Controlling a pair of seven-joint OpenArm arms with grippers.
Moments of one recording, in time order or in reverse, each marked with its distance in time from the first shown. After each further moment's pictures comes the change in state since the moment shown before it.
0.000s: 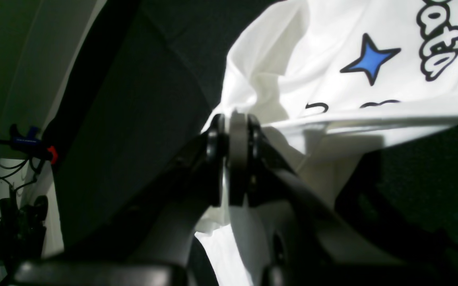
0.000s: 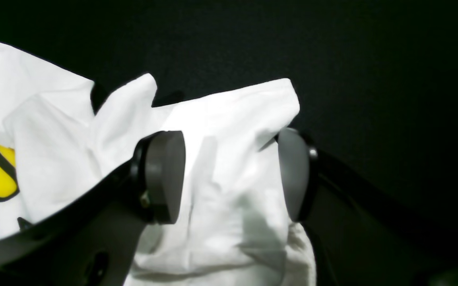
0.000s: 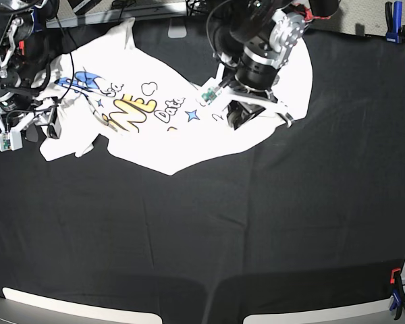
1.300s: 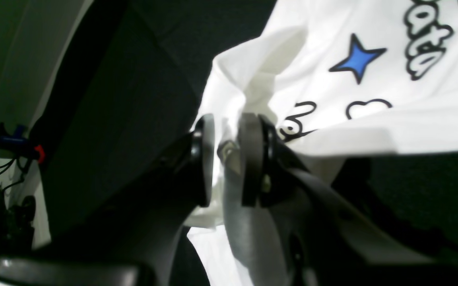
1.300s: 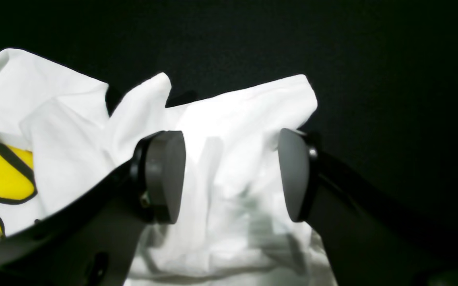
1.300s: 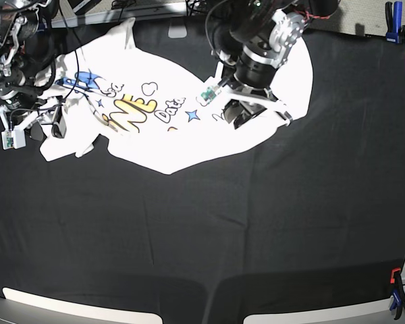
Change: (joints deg) left arm 0.0 0.0 0.0 0.1 -1.5 0.0 0.5; right arm 0.0 -1.6 0.0 0.0 1.3 0.0 -0.3
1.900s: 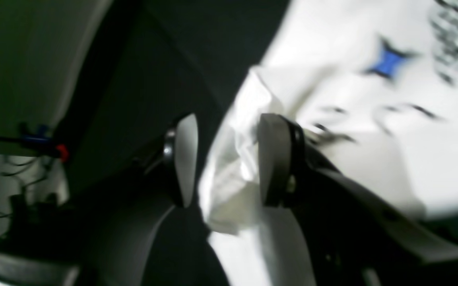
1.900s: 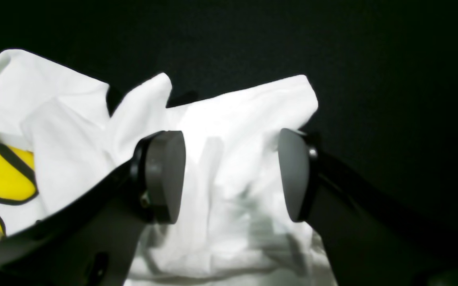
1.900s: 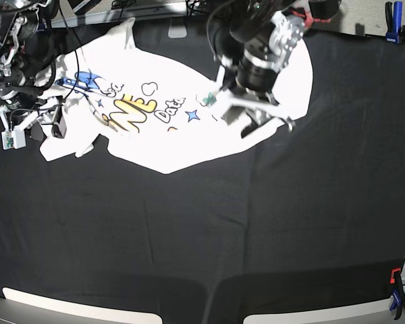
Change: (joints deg) left arm -3.8 0.0 0.0 0.0 1.7 0.0 3.1; right arm 0.0 0.0 0.0 0.0 0.2 0.0 0.0
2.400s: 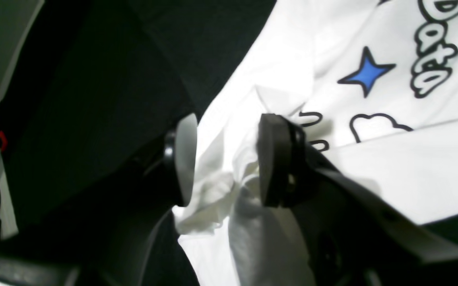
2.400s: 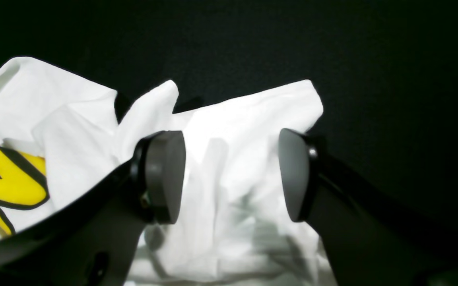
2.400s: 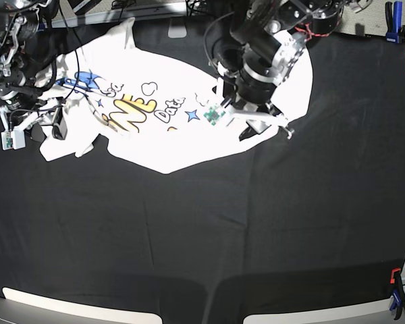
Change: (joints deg) left arm -2.0 0.0 0.2 0.0 -12.0 0.0 3.0; right arm 0.0 0.0 0.0 0.0 1.4 0.0 0.0
